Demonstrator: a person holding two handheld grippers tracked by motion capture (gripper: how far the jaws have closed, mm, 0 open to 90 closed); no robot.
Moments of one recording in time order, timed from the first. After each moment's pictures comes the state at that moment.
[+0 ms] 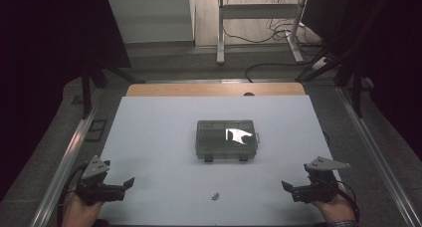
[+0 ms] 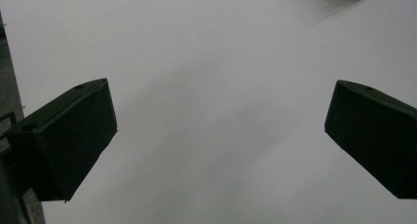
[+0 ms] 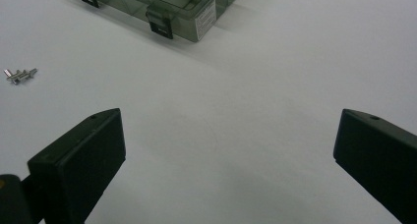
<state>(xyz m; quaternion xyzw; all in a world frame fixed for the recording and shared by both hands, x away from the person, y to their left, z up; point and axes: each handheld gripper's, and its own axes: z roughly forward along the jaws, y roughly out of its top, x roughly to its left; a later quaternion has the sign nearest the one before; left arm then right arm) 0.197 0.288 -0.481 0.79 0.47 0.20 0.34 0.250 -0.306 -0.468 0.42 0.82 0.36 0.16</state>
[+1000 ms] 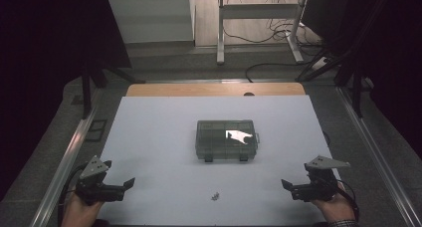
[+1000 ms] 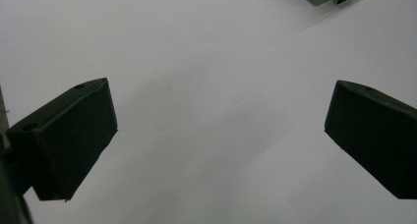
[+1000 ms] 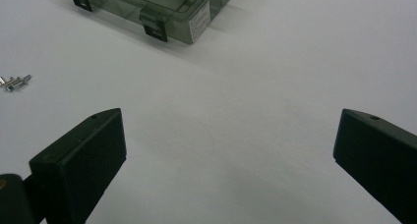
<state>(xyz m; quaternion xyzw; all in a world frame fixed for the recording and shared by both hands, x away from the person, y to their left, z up) 0.198 0.291 -0.482 0.79 0.47 0.19 0.36 0.252 -0.305 -0.468 0.43 0.81 0.36 0.16</state>
